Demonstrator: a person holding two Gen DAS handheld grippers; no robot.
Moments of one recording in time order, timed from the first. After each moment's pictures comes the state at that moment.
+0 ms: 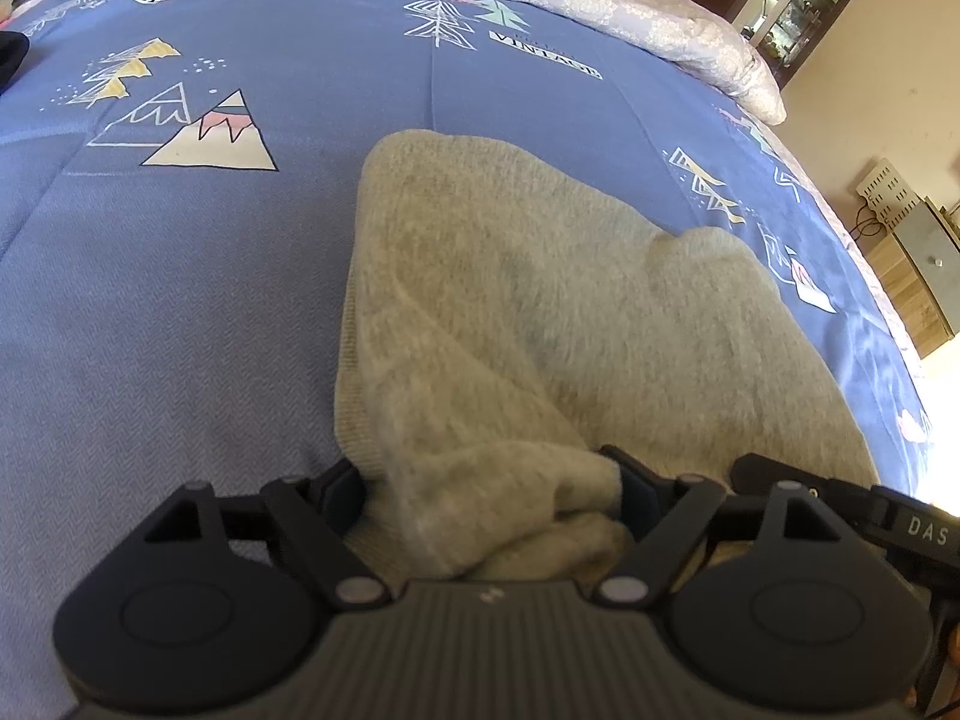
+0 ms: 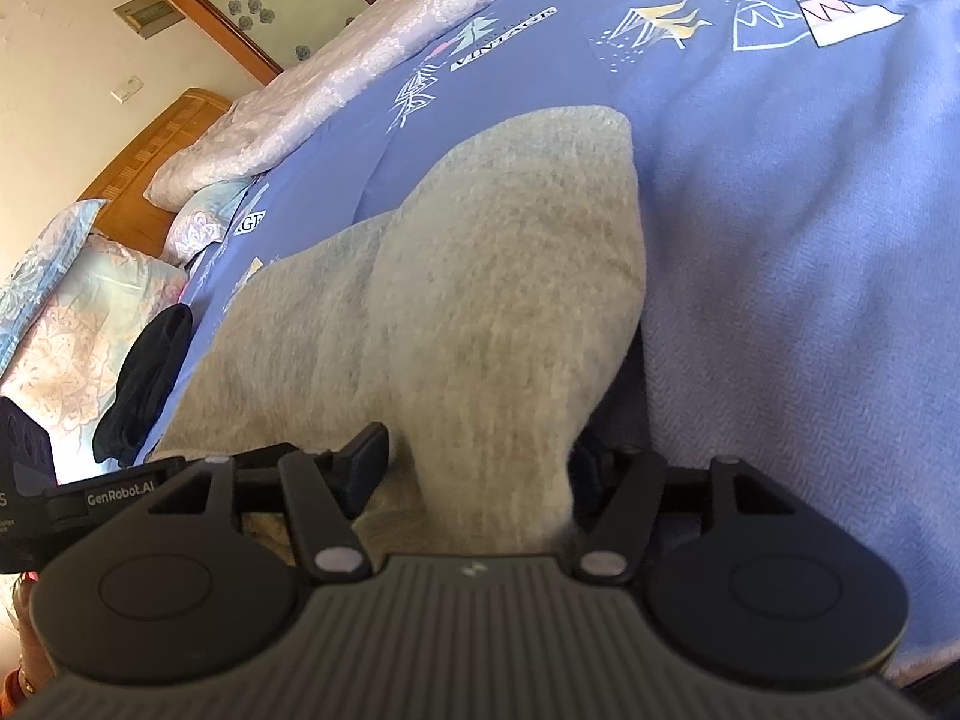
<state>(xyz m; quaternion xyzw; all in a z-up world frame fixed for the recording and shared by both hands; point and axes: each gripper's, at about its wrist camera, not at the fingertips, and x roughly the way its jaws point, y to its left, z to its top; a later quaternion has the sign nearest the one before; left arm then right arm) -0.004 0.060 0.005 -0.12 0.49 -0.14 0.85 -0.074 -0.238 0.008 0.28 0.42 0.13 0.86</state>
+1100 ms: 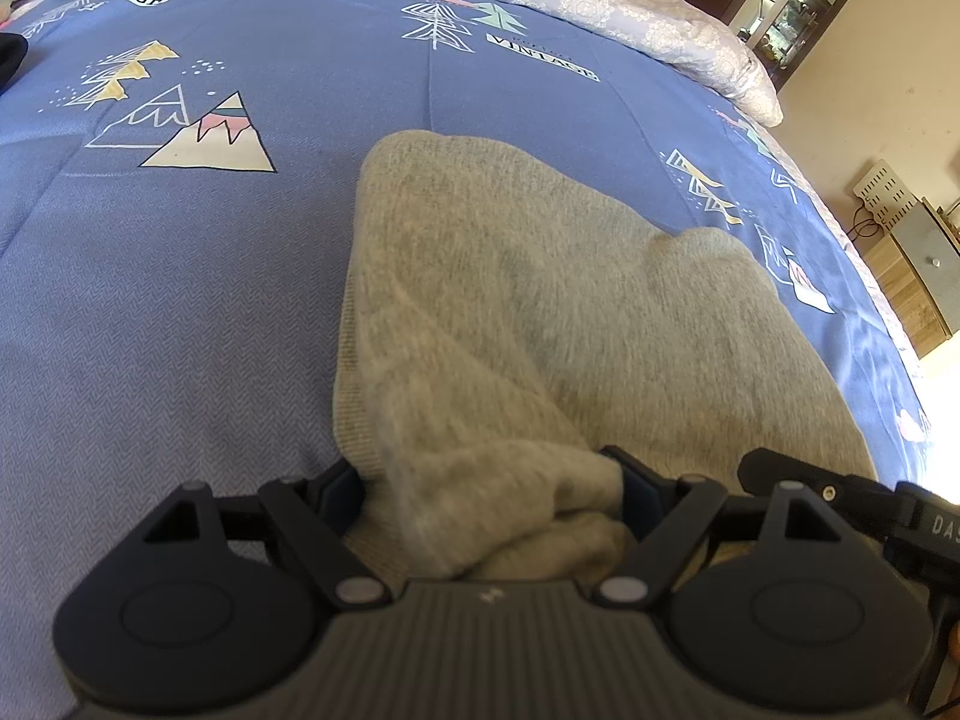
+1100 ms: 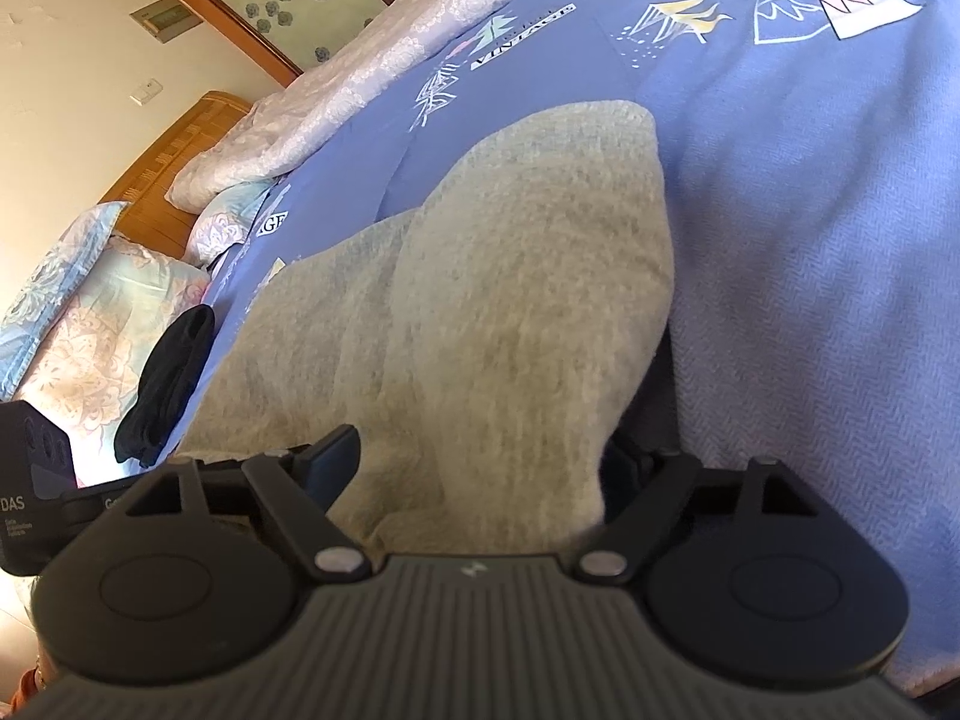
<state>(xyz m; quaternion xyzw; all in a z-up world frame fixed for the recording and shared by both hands) -0.006 0.060 0.005 -0.12 0.49 -0.14 0.85 -0.073 -0.236 0.007 0.29 0.41 0.15 0.85</state>
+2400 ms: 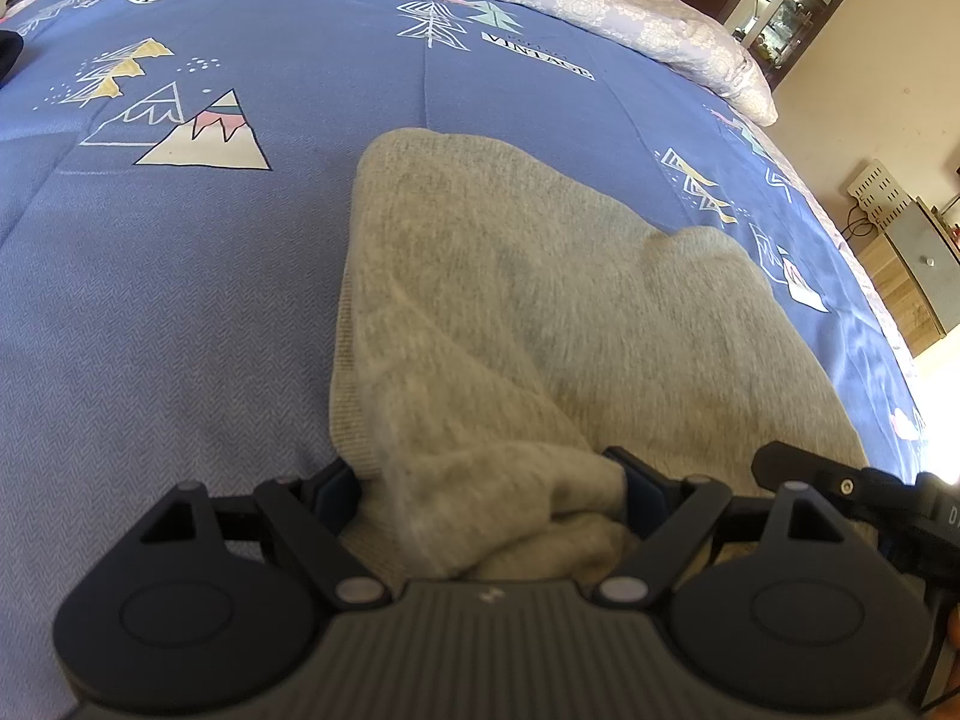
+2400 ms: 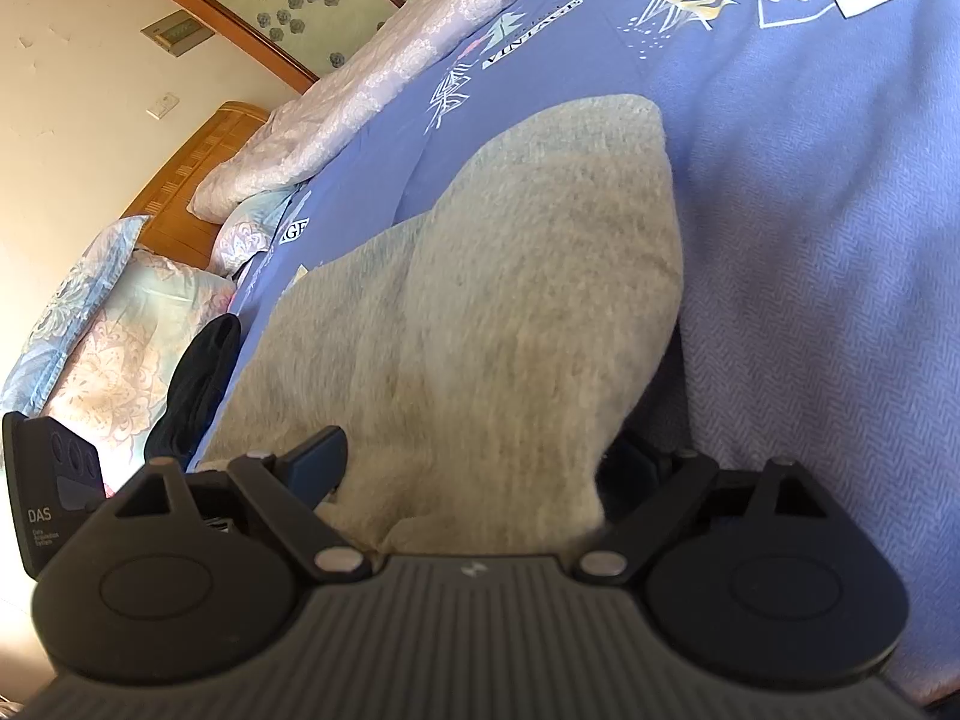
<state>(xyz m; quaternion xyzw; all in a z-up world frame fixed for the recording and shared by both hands) -0.004 0.060 0.005 -0.13 0.49 -0.15 0.85 -0.070 -0.249 0.005 0.32 0.41 0.17 0.84</state>
